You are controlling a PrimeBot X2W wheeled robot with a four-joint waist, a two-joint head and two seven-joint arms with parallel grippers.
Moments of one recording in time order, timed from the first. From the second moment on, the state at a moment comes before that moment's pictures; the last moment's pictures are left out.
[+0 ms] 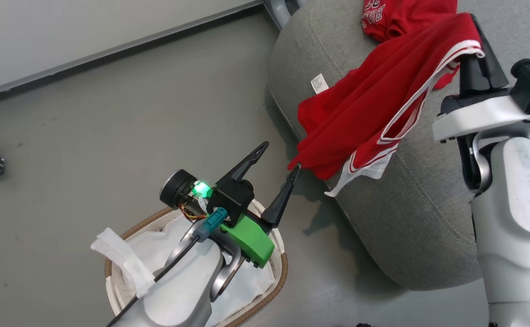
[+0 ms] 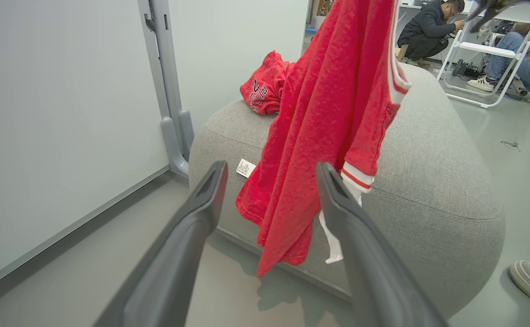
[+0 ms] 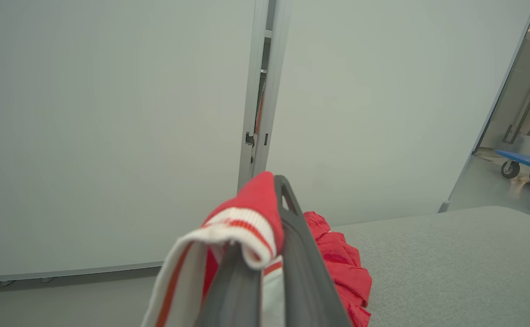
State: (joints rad) left arm -0.53 0.09 -0.70 0.45 -0.28 -0.12 -0.26; right arm -0.66 -0.05 -0.11 0.33 0.04 0.13 -0.26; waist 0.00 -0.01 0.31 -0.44
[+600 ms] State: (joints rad) left arm -0.58 0.09 -0.75 0.39 -0.24 -0.12 -0.26; right arm -1.20 -0.31 -0.36 0.38 -0.19 0.13 -0.26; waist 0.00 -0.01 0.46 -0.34
